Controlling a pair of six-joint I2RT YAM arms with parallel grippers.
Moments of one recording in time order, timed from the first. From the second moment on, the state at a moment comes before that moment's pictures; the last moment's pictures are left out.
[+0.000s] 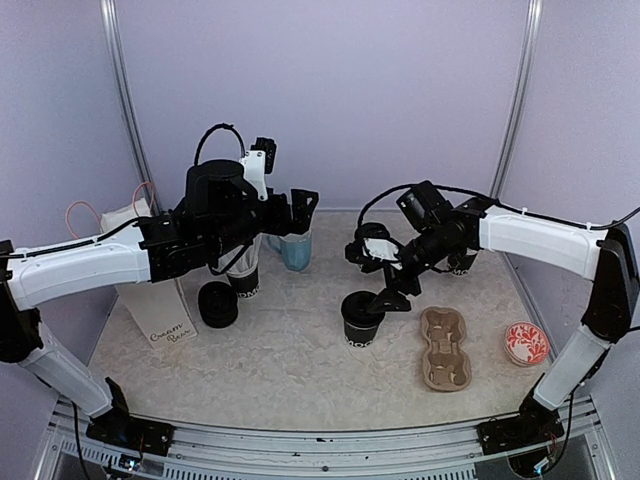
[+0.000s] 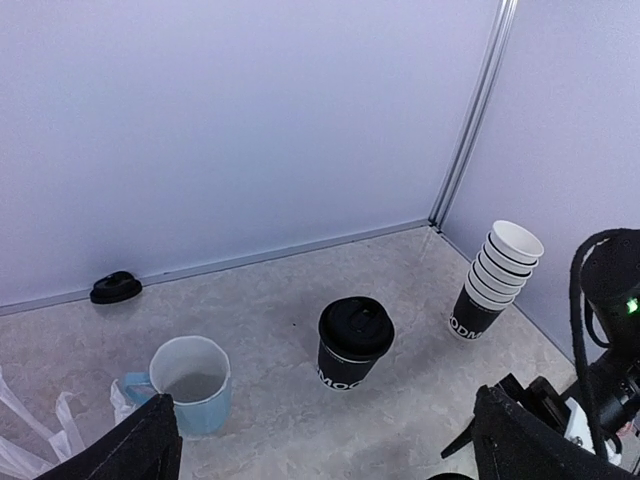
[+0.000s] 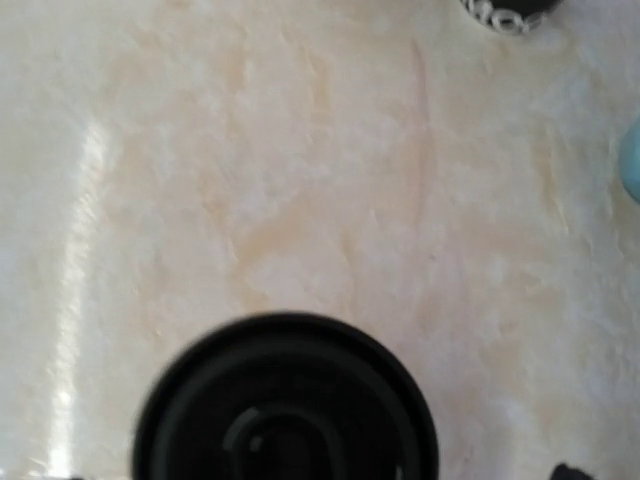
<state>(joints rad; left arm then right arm) -0.93 1.47 1.25 0.05 -0.41 -0.26 0.67 1.62 1.33 -0.68 -0.50 -0.82</state>
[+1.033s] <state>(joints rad) -0.92 1.44 1.19 0.07 -0.28 -0.27 0.68 1.84 1.45 -0.78 -0.55 -0.78</state>
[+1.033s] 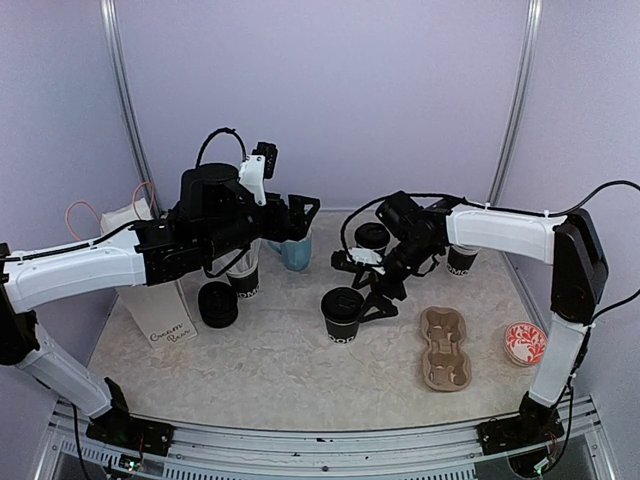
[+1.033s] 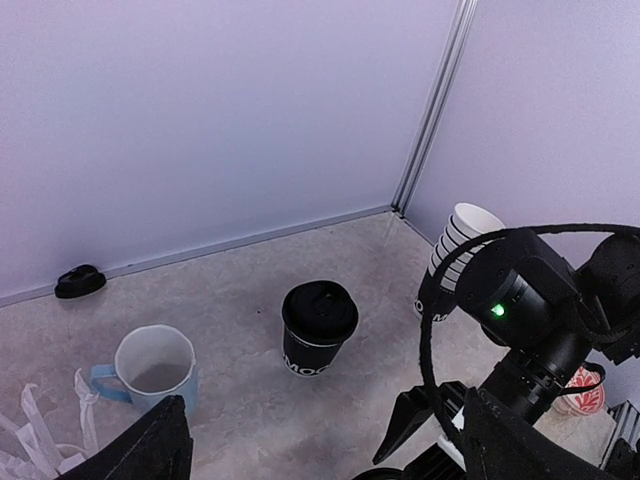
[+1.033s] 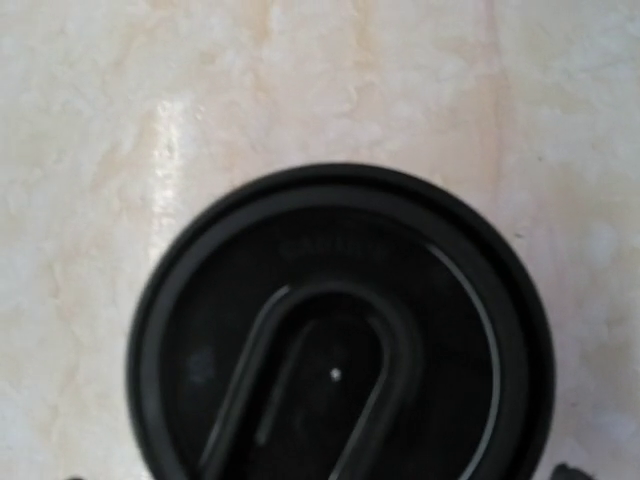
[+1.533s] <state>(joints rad) -0.92 1.44 1.19 0.06 -0.27 -0.28 0.71 1.90 1.54 -0.79 -0.59 -0.74</state>
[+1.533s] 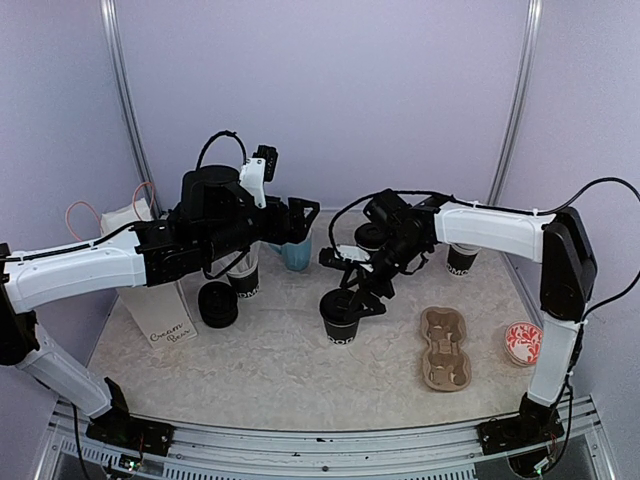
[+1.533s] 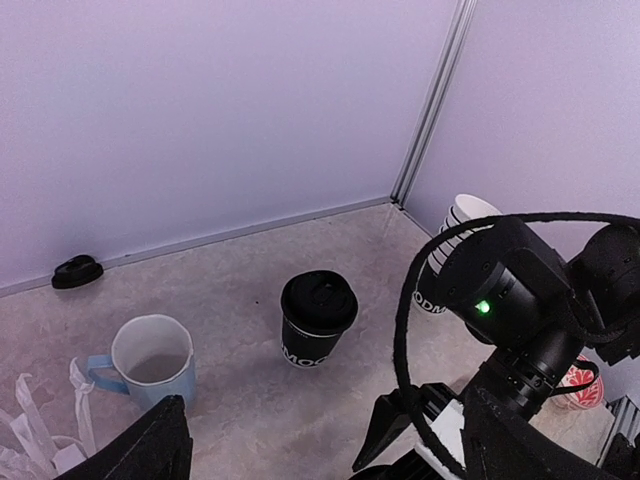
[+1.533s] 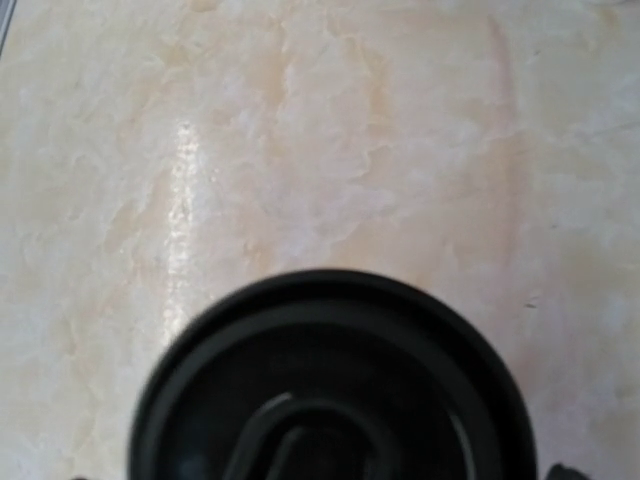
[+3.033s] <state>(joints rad) -0.91 1.38 1.14 0.03 -0.23 -0.32 0.54 2.26 2.04 -0.79 -0.56 -0.48</state>
